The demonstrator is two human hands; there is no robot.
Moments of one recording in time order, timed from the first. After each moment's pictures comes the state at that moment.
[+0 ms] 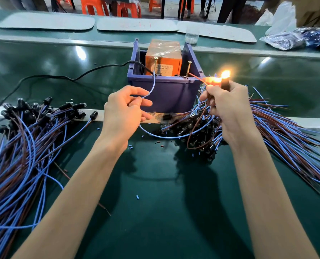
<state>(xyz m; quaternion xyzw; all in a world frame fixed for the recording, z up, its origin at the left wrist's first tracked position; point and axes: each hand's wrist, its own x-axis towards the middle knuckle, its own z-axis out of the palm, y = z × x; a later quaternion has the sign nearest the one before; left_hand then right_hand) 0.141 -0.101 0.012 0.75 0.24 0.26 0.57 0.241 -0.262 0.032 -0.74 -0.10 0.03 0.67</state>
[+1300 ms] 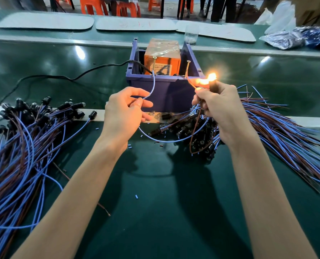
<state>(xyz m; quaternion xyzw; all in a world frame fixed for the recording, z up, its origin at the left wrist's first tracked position) 0.142 -0.106 0.012 0.75 0.23 0.25 0.57 0.238 -0.260 0.029 -0.77 -0.16 0.07 0.62</state>
